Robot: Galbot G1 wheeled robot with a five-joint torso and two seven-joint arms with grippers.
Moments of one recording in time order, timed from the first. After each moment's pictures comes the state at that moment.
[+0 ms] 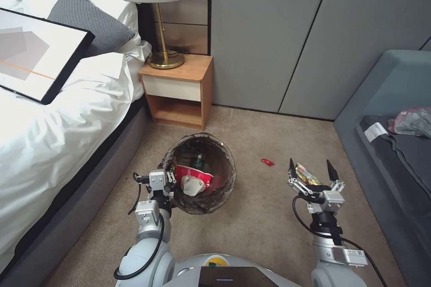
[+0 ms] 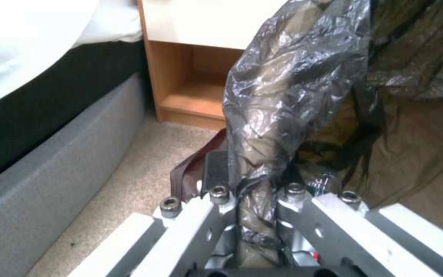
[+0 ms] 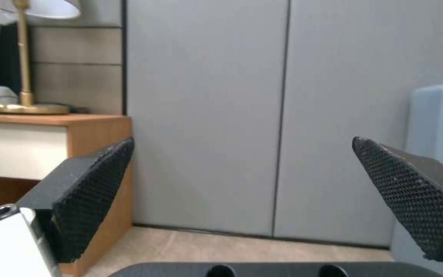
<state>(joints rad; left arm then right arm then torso) 1.73 -1.52 -0.26 -2.37 0.01 0.33 -0.34 -1.85 1.49 0.70 2.13 0.13 0.55 0.02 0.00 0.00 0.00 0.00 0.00</state>
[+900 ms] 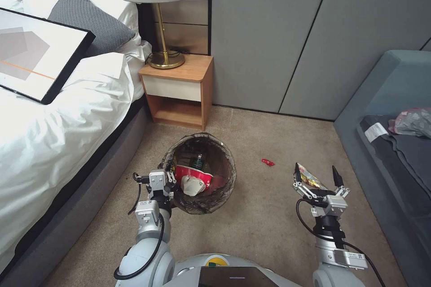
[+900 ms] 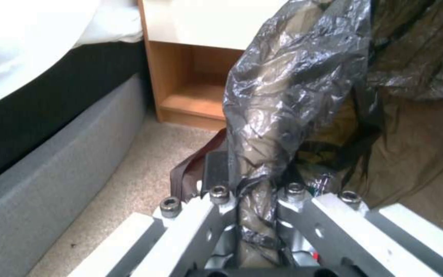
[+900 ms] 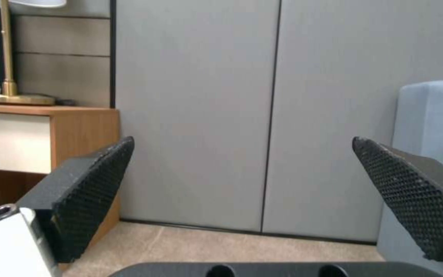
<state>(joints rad) 1.73 -1.52 -0.26 -2.37 0.01 0.33 -0.34 -1.83 1.51 0.73 2.08 0.13 0.58 0.00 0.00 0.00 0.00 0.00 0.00</state>
